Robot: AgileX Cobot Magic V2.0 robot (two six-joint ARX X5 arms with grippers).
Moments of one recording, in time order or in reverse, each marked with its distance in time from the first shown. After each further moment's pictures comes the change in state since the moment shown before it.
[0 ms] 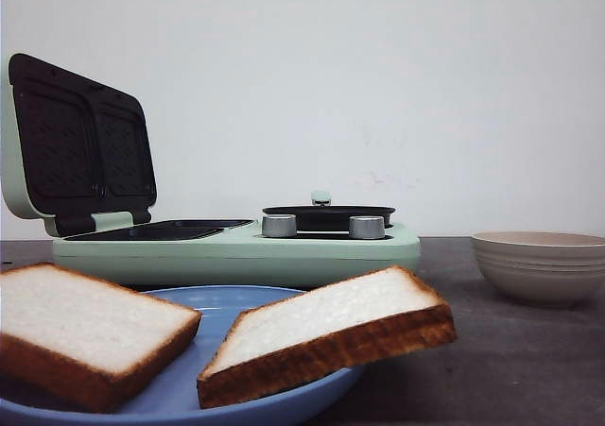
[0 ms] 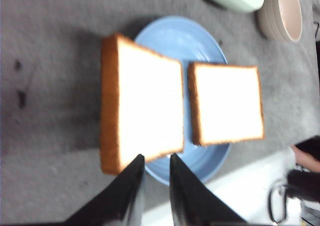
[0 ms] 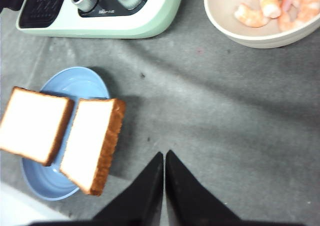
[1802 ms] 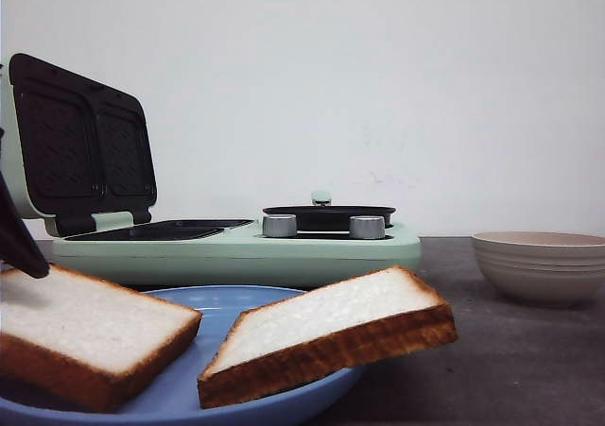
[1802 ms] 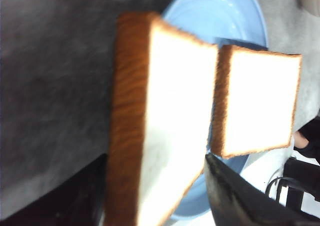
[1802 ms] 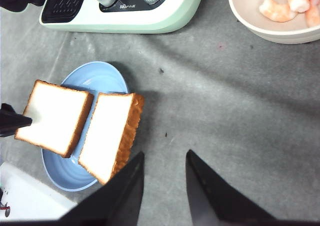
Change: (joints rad) left arm -0.144 0.451 -0.080 0.413 0.040 -0.111; right arm 0.000 0.000 0.000 0.001 -0.068 0.000
